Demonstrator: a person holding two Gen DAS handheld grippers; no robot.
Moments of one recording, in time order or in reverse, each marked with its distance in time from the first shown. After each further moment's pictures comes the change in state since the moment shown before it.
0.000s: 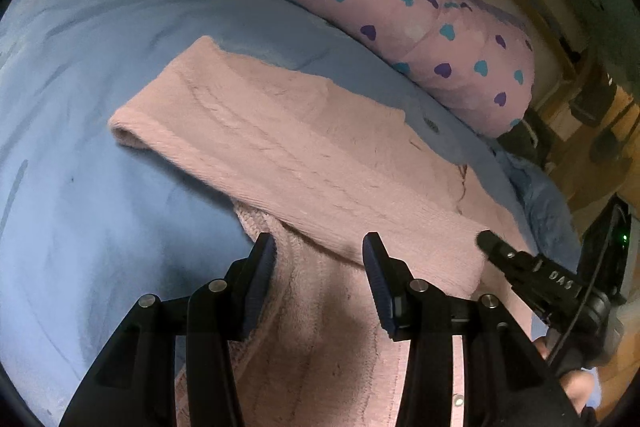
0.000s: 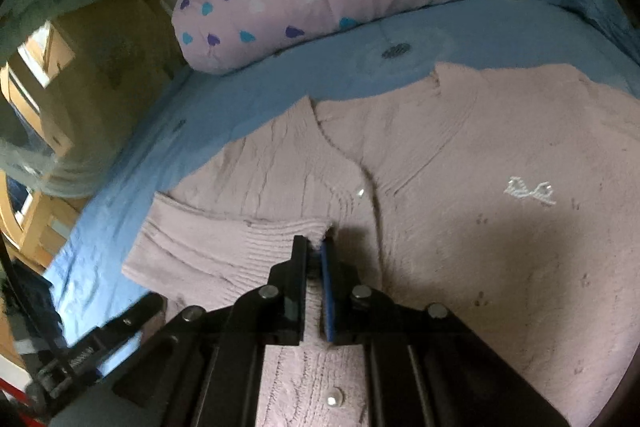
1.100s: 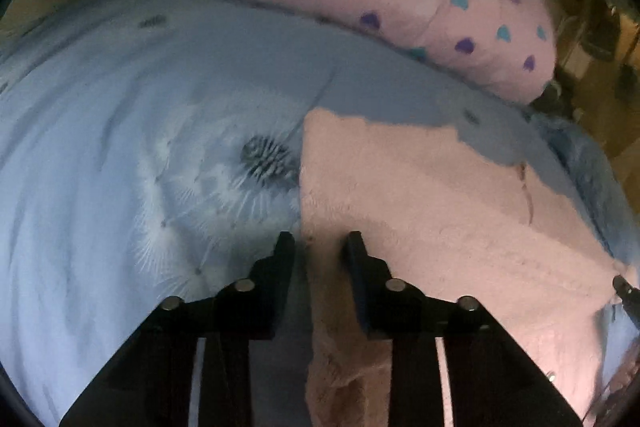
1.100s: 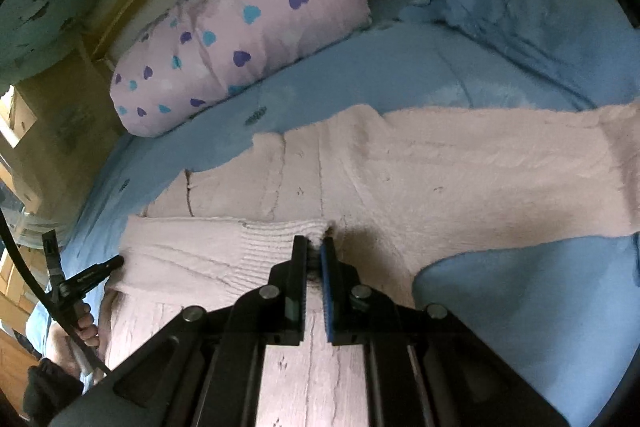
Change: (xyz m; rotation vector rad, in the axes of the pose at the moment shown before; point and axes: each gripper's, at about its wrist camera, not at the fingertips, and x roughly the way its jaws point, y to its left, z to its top) left arm 0.068 0.004 0.084 0.267 0.004 0.079; right arm -0.126 -0.147 0.002 0.113 -0.128 -0.158
